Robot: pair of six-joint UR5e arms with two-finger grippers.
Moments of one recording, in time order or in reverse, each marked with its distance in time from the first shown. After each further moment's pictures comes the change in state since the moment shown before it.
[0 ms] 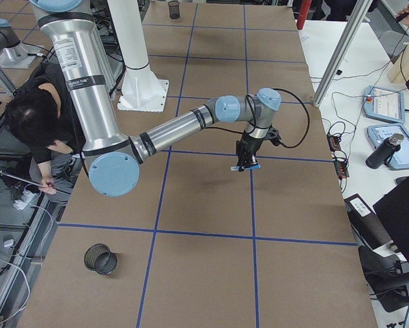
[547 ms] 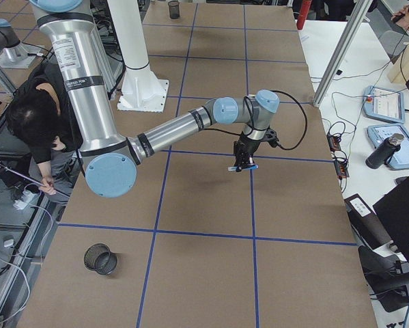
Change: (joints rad) left arm -0.002 0.041 0.138 0.026 -0.009 0.004; right arm -0.002 -0.015 0.005 0.002 0.017 0.004
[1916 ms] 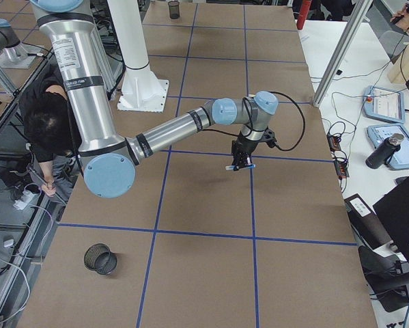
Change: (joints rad) left arm 0.001 -0.004 0.123 -0.009 -0.073 0.021; right arm -0.006 -0.009 0.003 0.000 0.034 0.000
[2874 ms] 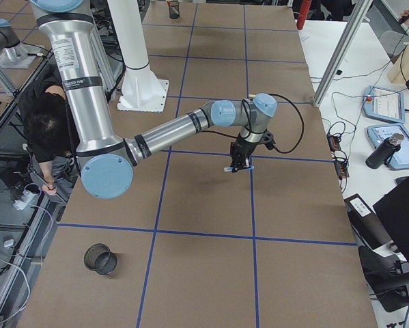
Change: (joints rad) left arm 0.000 -0.121 -0.020 -0.023 -0.008 0.001; right arm 0.003 -0.051 0.030 -0.004 0.005 -0.011
